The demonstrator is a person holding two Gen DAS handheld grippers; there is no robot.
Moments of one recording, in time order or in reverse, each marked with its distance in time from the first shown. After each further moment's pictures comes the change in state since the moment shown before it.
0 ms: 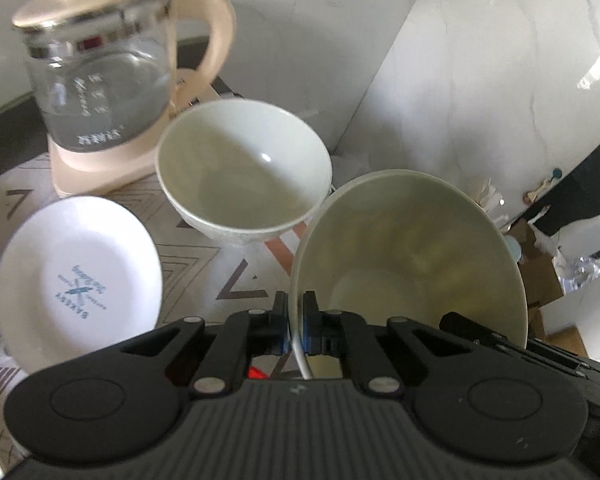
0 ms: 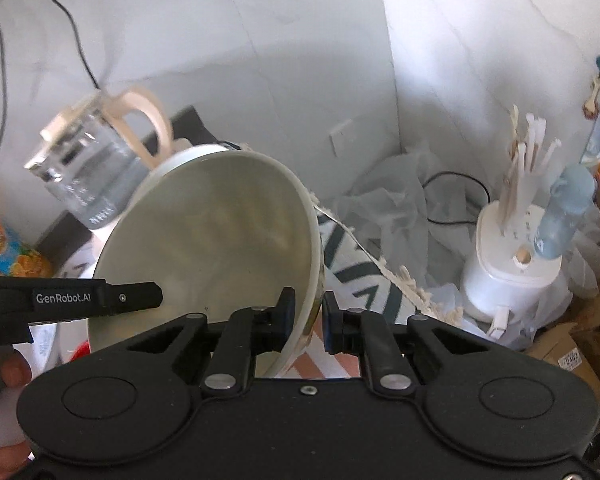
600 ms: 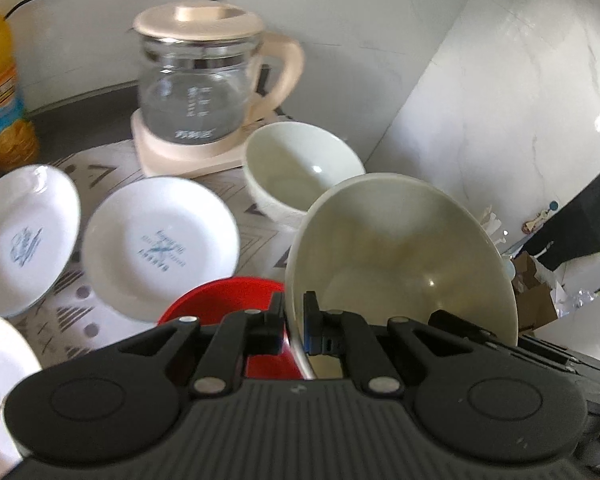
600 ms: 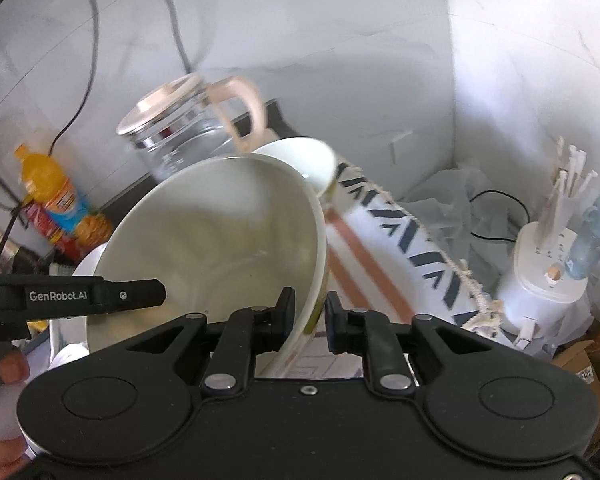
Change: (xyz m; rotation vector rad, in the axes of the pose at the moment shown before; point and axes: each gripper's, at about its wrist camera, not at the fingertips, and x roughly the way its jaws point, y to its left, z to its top) left arm -0.086 0.037 -0.038 -0.105 -0.072 0.037; right arm -0.049 0.057 -0.022 -0.132 0.002 0.117
